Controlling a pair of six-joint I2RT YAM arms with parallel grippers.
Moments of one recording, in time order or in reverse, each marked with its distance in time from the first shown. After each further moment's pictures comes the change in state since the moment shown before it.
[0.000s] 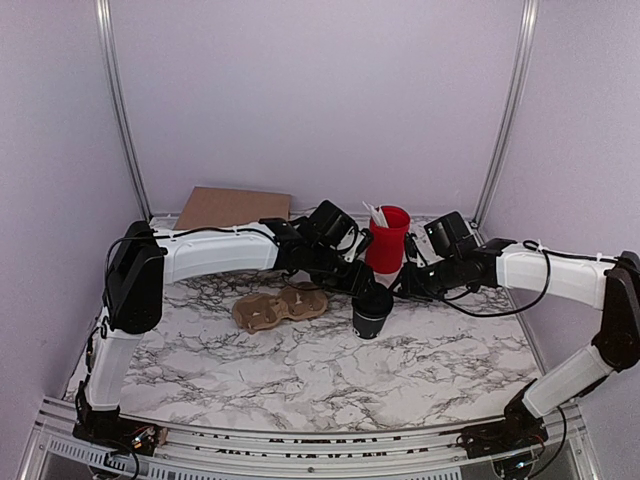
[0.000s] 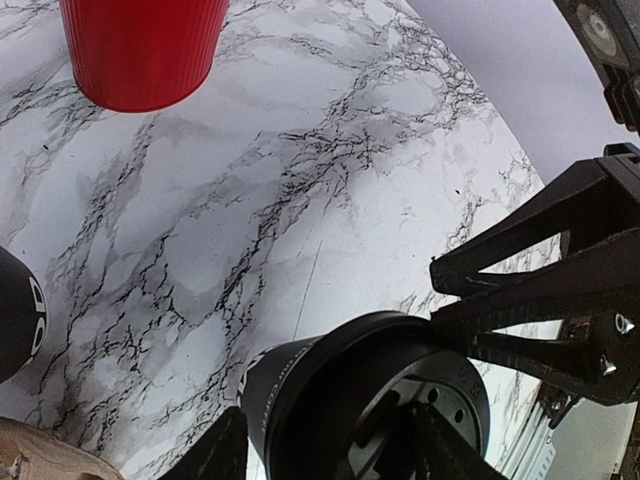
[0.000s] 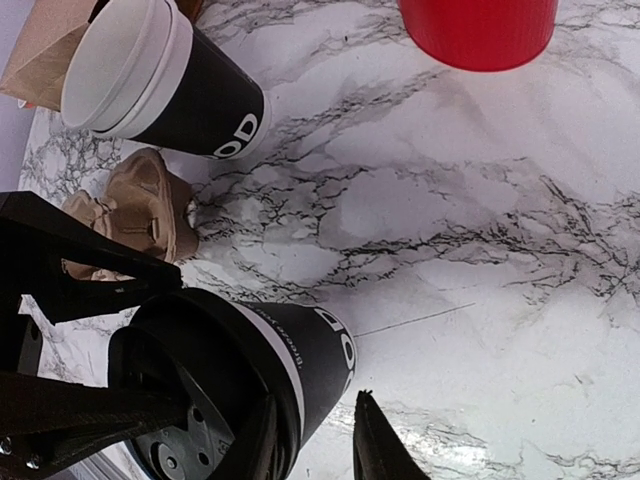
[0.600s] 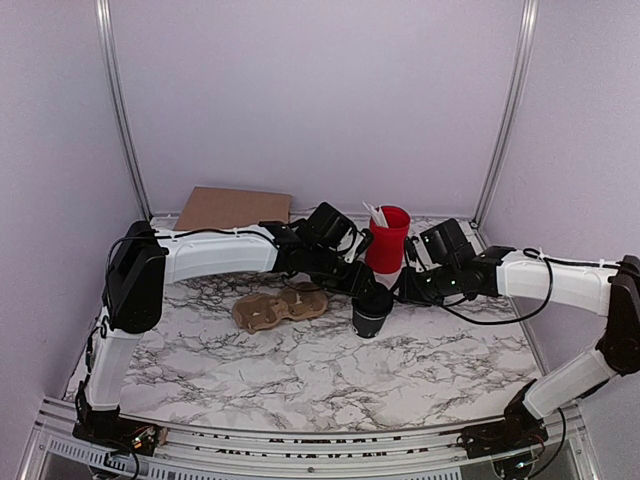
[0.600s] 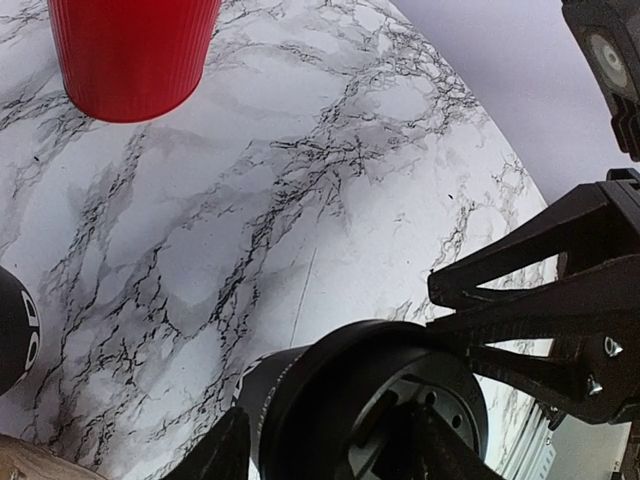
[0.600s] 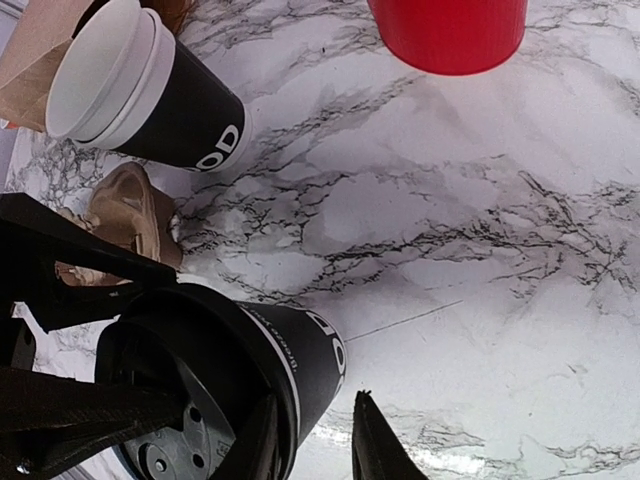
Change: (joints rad) left arm 0.004 0.000 -0.032 0.056 0.019 0.006; right arm 0.066 -0.024 -0.045 0.027 0.115 0.060
